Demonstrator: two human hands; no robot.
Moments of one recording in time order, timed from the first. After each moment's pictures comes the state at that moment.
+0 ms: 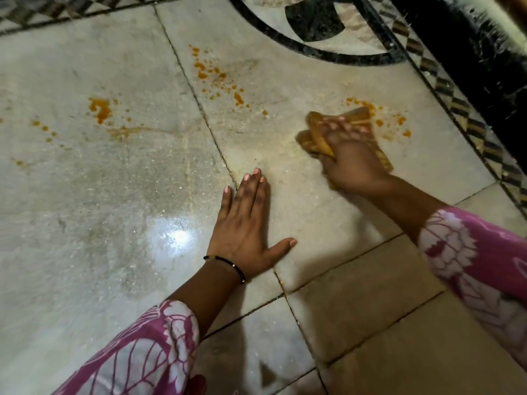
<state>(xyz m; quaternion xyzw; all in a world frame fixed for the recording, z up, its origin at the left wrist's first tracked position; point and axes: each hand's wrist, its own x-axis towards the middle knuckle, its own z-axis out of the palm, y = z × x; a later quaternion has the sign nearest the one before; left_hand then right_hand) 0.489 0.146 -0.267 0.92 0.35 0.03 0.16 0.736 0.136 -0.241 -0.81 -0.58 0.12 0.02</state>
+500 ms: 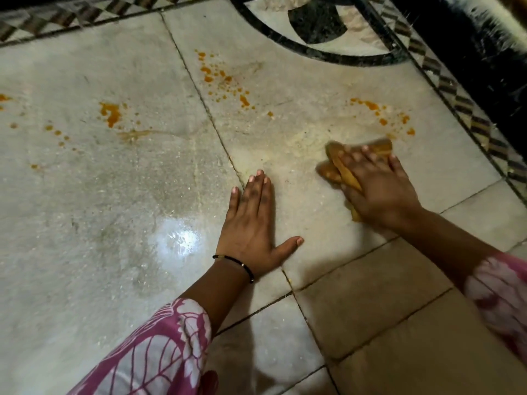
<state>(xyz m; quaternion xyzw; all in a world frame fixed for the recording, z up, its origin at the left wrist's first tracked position) 0.487 0.144 -0.268 0.93 0.35 0.03 0.14 0.730 0.071 -0.234 -0.81 -0.57 0.11 -0.04</state>
